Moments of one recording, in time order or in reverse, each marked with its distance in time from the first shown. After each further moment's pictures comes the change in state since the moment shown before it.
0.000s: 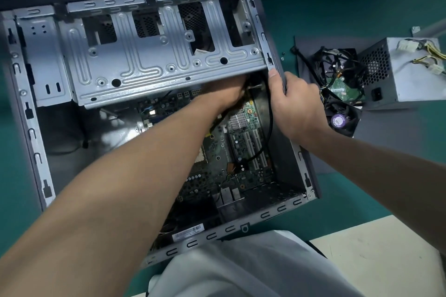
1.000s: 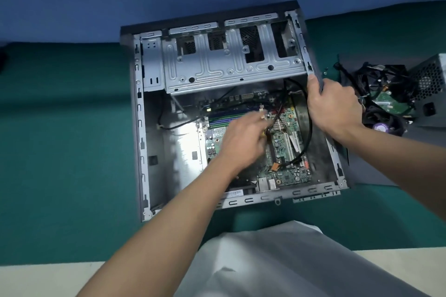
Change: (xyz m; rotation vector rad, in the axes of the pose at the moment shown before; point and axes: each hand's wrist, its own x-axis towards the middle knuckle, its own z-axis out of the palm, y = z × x) left_hand -0.153 0.012 -0.005 0.182 0.151 0.005; right_hand 0.000 0.004 0.005 -0.154 0.129 -0.046
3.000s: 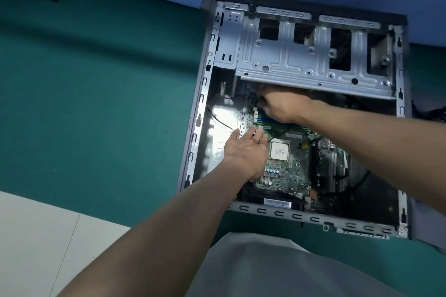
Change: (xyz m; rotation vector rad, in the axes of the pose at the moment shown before) left_hand -0.042 -0.064 -0.006 0.301 -0.508 -0.321; right_hand 0.009 -0.154 0.100 -0.331 -0.730 -0.737
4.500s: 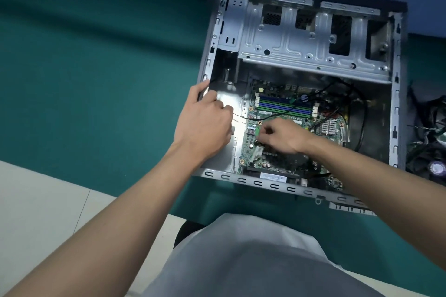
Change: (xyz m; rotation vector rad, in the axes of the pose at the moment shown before) left_hand -0.083 -0.049 -0.023 0.290 0.628 -0.093; right_hand -0.071 -0.008 0.058 0.383 -0.166 0.009
